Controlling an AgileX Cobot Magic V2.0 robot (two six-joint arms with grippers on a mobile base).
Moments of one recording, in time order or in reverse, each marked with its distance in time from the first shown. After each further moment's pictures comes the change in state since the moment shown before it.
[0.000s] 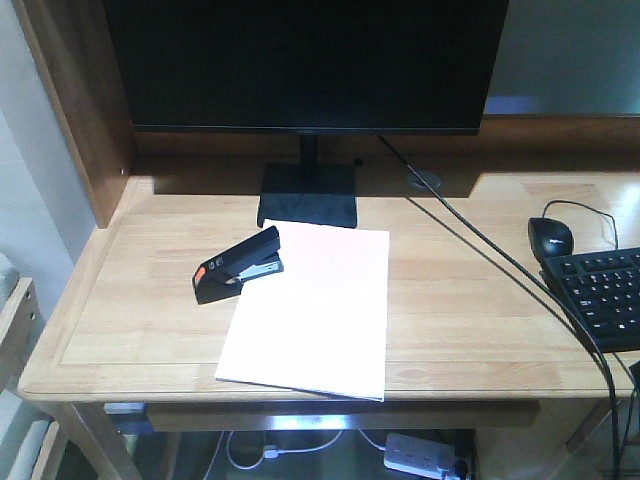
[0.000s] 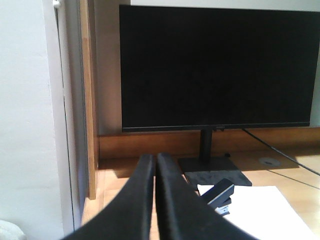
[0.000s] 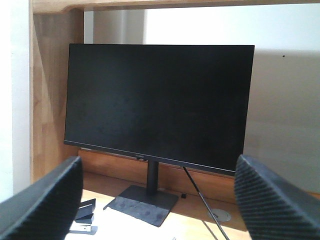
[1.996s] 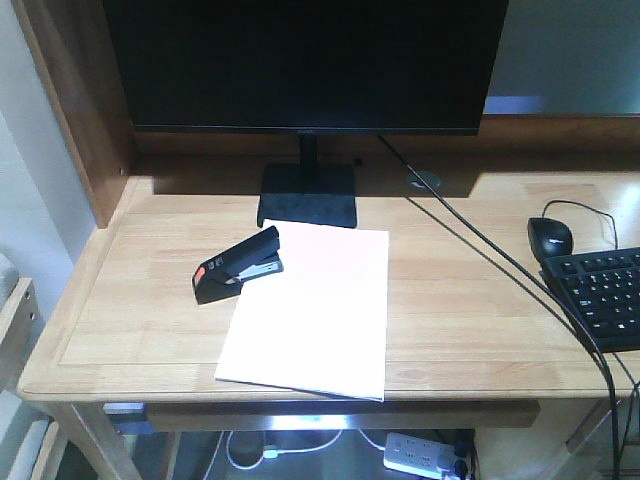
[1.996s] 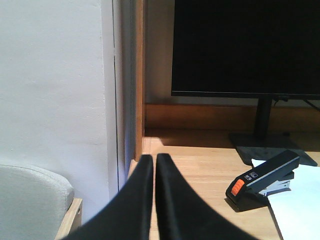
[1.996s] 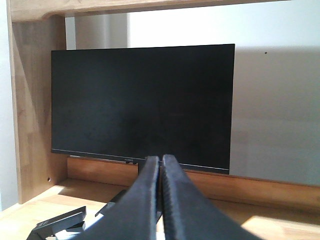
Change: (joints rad) left arm 0.189 -0.032 0.268 -0.038 -0.188 0.040; right arm 0.000 0.000 0.000 0.001 0.058 0.039
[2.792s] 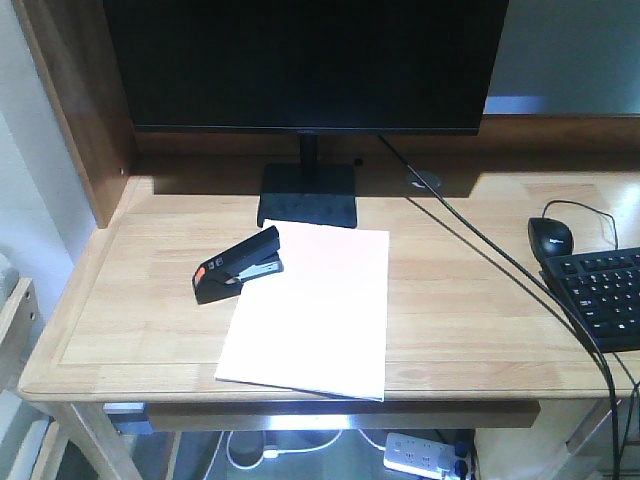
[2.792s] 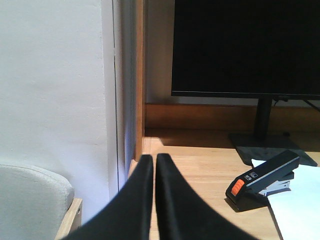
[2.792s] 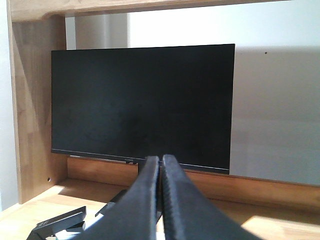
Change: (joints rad) left arm 0.000 0.000 0.000 -0.002 0.000 0.001; right arm 0.000 0.000 0.000 0.000 0.000 0.000
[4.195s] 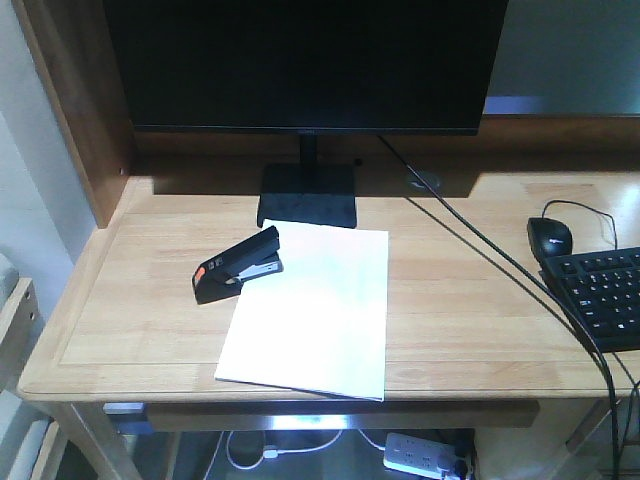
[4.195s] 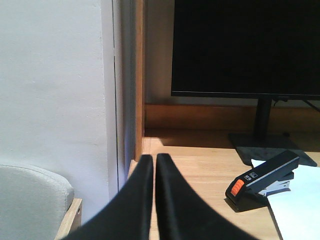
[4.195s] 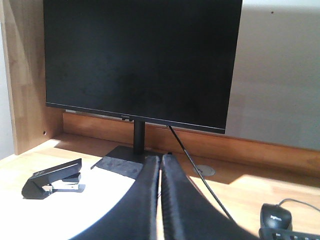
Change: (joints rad) left arm 0.000 0.000 0.000 0.000 0.000 0.000; right arm -0.012 0.000 0.000 1.663 0.147 -1.717
